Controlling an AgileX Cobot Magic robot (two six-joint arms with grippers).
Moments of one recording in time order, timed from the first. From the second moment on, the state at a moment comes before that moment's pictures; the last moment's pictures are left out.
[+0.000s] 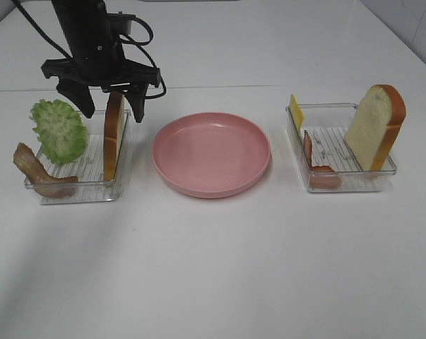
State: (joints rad) left arm -0.36 2.28 -2.03 -0.01 1.22 -0.22; right arm 0.01 0.00 -0.50 0.05 1.07 -0.03
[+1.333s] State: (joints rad) left arm -0.33 2.05 -2.03 -0.15 1.23 -0.13; right arm 0.01 0.00 -0.50 0.05 1.07 -0.03
